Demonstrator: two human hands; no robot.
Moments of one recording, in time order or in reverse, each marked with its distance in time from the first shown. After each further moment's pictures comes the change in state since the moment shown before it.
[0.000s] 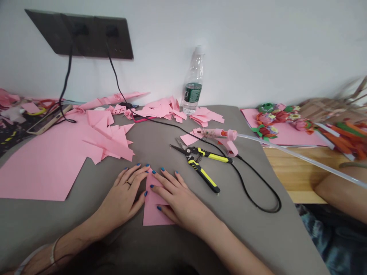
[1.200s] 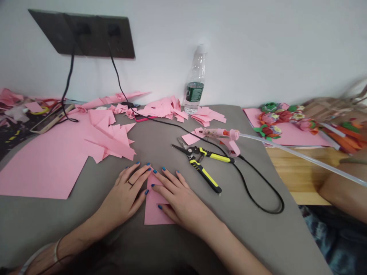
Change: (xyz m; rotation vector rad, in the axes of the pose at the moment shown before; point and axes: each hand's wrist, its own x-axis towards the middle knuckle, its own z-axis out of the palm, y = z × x) left_hand -0.002 -0.002 0.000 0.001 -0.039 -0.002; right_hand -0.001 -0.001 0.002 -0.026 0.023 -0.004
